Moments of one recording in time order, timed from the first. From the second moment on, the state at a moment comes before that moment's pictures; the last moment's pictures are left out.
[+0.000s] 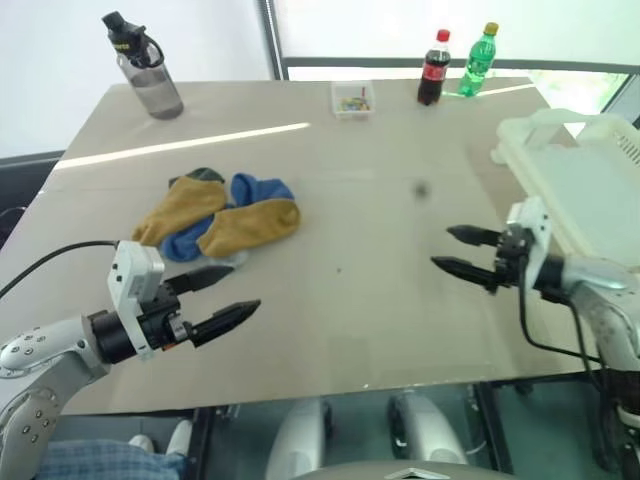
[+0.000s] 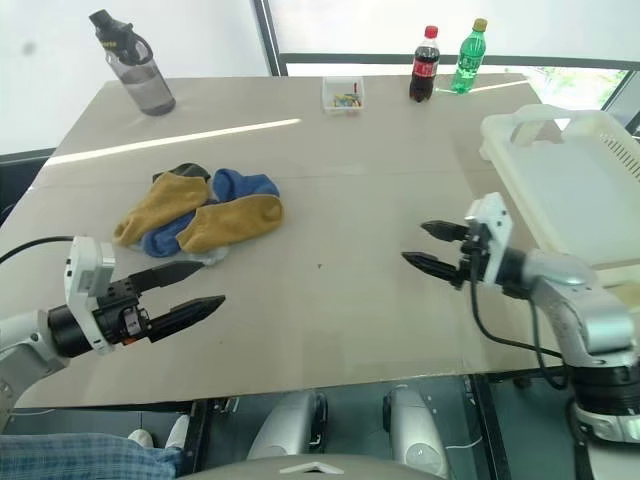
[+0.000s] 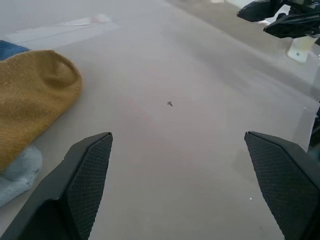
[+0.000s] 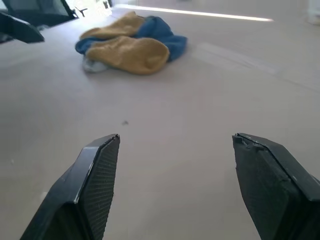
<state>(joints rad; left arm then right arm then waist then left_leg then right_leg) 0.26 0.83 0.54 -0.54 -0.87 0.68 -0.89 -0.34 -0.60 -0.02 -0.21 0.57 0.54 0.91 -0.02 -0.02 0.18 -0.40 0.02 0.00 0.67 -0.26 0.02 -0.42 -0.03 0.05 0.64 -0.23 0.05</state>
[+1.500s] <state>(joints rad) 0.68 0.60 0.86 -0.82 -0.85 0.60 -0.66 -1.14 0.16 0.09 1.19 0.14 0.10 0.57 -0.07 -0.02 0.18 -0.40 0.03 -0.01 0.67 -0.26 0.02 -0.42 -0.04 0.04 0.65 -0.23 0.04</state>
